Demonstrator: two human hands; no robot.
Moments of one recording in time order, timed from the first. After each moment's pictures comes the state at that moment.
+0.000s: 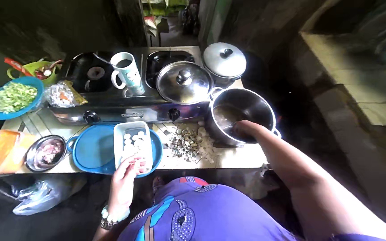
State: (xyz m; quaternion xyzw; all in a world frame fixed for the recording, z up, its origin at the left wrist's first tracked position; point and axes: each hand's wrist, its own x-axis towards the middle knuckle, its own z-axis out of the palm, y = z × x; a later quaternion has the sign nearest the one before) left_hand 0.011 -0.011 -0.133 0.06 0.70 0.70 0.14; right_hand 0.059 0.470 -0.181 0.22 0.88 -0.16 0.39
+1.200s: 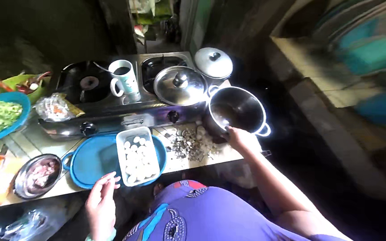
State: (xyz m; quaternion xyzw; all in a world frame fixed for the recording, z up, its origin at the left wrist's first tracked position) left_hand -0.021 -0.086 -0.153 0.08 0.76 0.64 0.00; right_hand 0.096 0.341 -0.128 0.39 0.89 -0.14 0.18
